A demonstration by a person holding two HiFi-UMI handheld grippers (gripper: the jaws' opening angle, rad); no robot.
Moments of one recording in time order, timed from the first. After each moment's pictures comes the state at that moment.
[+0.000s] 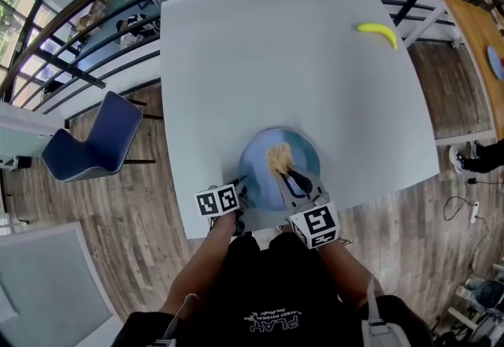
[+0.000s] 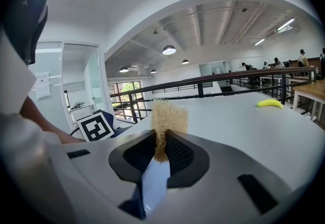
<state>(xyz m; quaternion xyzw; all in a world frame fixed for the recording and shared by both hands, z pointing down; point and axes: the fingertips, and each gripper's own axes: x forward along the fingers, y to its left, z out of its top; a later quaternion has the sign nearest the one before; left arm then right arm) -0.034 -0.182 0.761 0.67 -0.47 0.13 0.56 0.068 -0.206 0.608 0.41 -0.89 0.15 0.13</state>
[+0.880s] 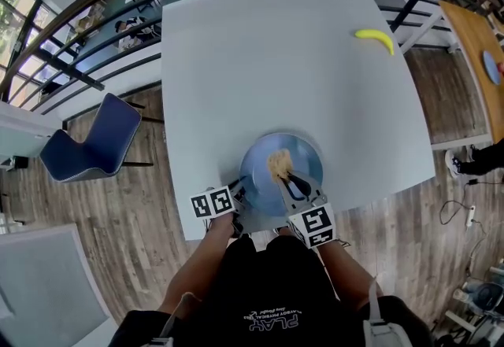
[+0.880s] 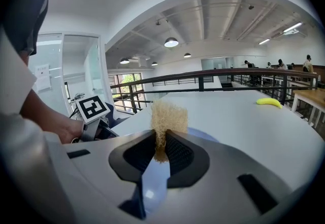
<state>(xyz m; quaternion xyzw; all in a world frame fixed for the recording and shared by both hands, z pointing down) -0.025 -0.188 0.739 0.68 -0.44 0.07 0.58 0.076 -0.197 0.632 0.40 -0.88 0.15 0.18</state>
